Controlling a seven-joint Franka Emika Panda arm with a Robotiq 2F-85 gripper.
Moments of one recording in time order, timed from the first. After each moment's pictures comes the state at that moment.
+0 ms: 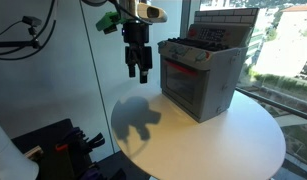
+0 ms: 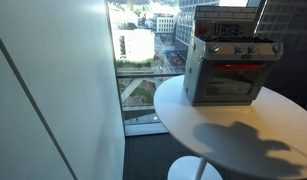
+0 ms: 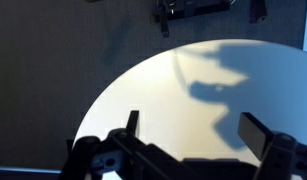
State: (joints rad) arm -0.13 -0.28 -0.03 -2.42 -0.18 2.01 0.12
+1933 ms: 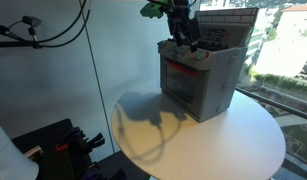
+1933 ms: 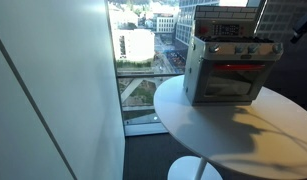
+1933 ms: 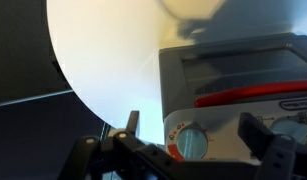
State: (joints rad) arm -0.12 -0.07 -0.09 -2.13 -0.05 2.41 0.18
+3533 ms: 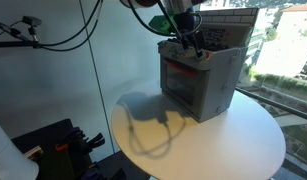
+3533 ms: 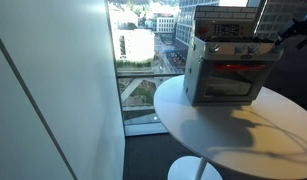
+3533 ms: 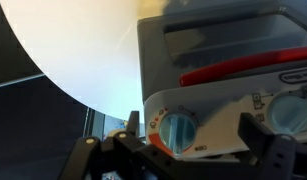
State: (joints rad) arm -0.11 0.04 -0.09 -2.13 0.09 2.65 0.11
